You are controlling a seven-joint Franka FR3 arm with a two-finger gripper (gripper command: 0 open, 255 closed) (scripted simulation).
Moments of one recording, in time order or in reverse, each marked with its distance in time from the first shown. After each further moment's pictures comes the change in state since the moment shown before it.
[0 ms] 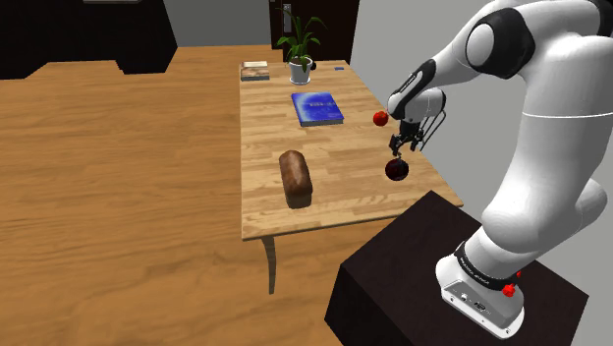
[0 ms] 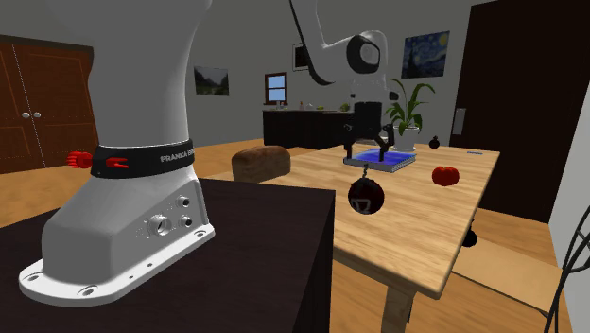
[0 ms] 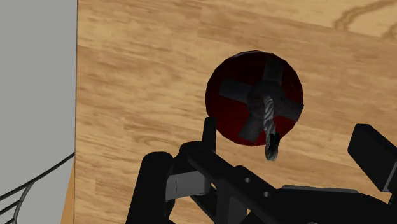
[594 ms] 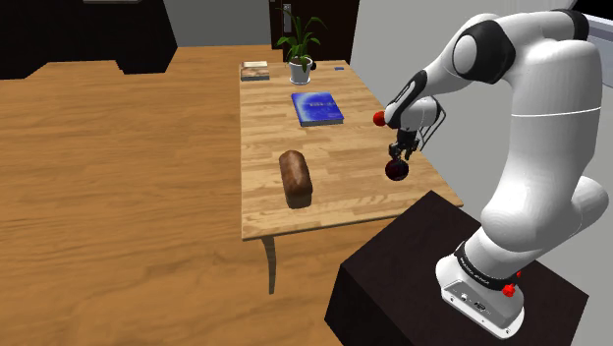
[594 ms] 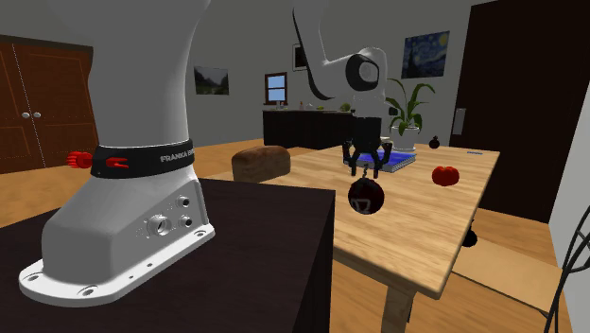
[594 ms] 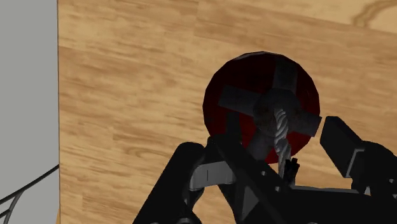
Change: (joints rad) arm -0.026 0.099 0.030 0.024 0.038 0.072 -0.020
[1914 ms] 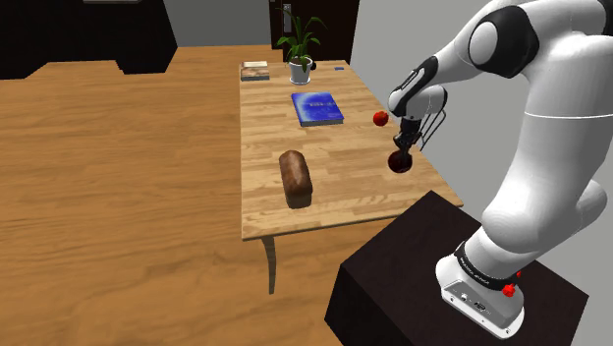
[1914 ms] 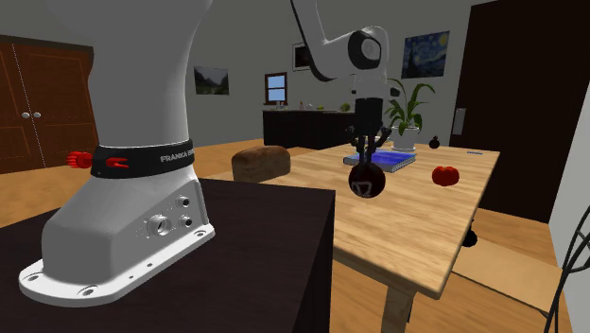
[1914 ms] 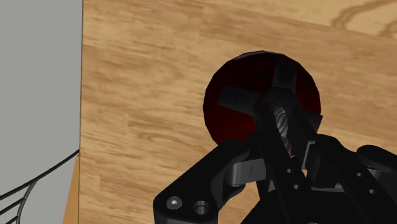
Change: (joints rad) arm 0.030 -0.117 -0.037 -0.019 -0.045 -0.096 0.024
